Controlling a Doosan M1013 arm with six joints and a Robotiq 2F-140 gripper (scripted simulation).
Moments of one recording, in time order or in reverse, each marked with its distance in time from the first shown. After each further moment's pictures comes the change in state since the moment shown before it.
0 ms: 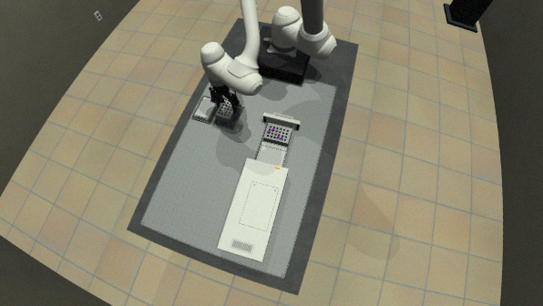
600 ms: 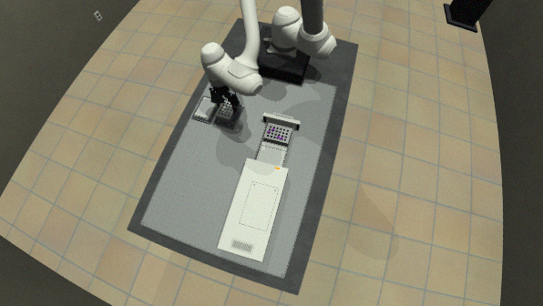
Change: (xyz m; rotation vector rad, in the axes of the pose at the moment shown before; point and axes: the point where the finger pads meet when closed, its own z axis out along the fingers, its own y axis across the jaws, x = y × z) arm 0.000 0.000 0.003 0.000 0.000 0.000
